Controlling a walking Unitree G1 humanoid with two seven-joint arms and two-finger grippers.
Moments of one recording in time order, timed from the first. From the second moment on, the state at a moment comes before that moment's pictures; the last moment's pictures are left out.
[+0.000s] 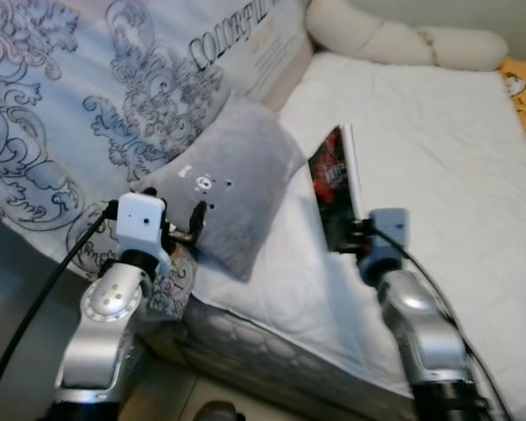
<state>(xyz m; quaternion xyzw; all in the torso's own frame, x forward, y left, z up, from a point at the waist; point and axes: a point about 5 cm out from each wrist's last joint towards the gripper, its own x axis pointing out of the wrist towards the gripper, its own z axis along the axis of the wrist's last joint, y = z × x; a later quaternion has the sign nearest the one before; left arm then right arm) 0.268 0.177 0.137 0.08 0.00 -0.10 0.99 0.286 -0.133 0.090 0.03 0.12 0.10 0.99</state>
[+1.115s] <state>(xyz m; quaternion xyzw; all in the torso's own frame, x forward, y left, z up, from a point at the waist) 0.253 0.151 0.113 0.12 0.17 -0.47 0.86 0.326 -0.149 0.026 0.39 0.31 0.02 0.86</state>
